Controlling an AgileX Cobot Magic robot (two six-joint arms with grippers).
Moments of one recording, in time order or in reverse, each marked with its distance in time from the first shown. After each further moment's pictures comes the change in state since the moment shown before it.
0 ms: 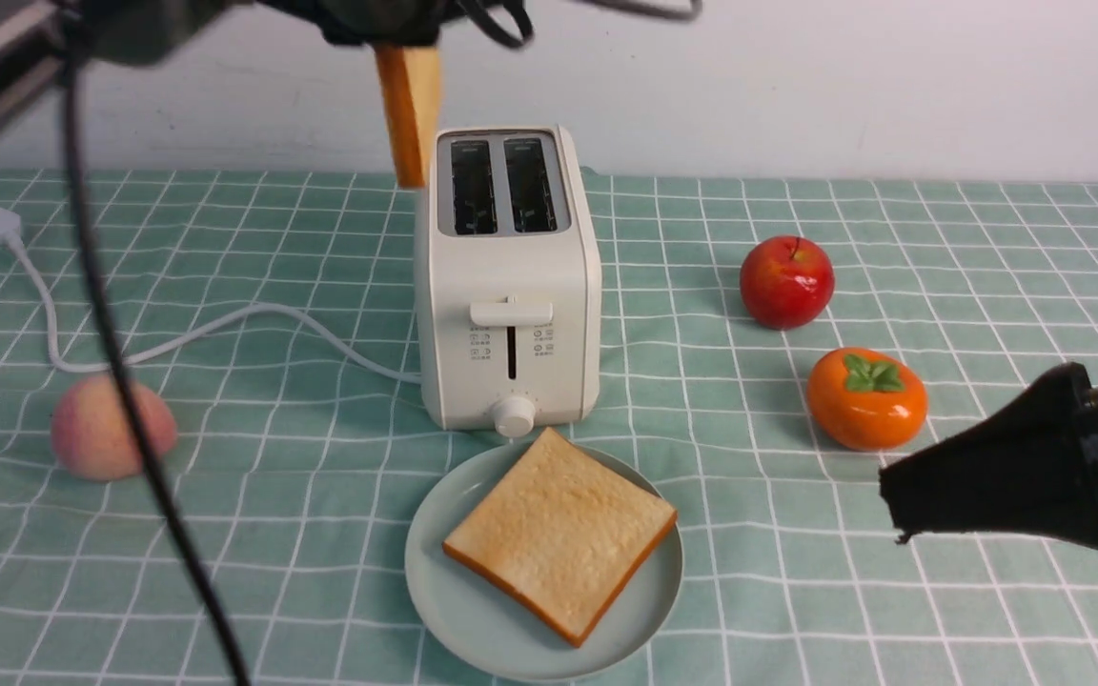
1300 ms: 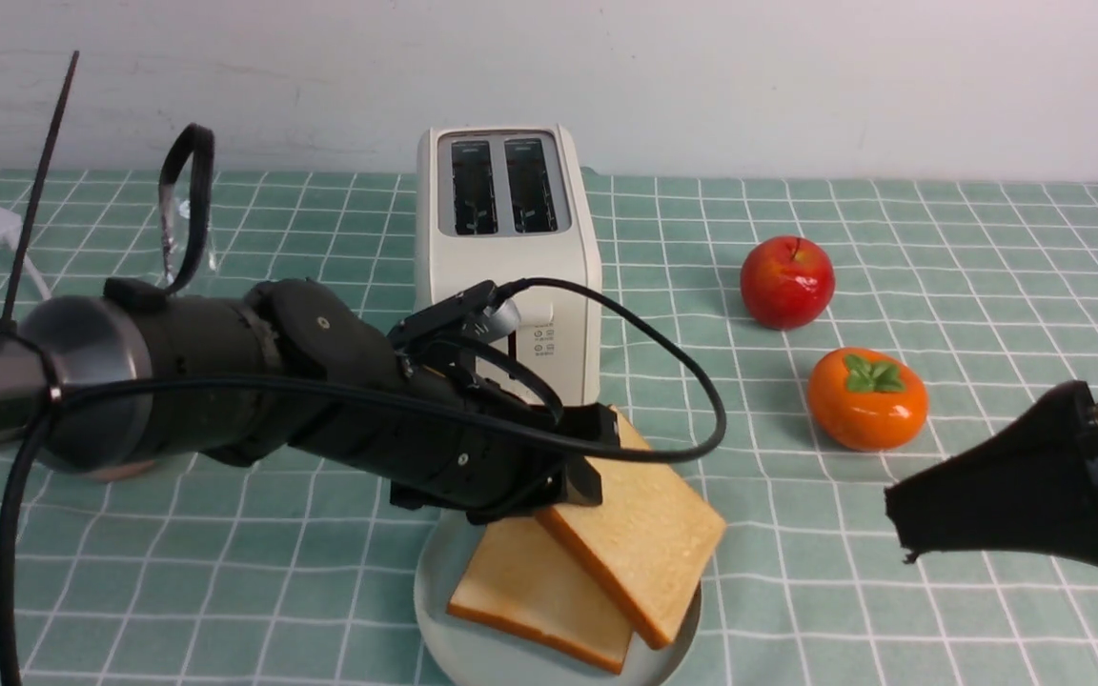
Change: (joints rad) right arm 0.001 0.000 0.000 -0.007 0.023 -0.007; left arm -0.002 -0.081 1.008 -1.456 -0.595 0.874
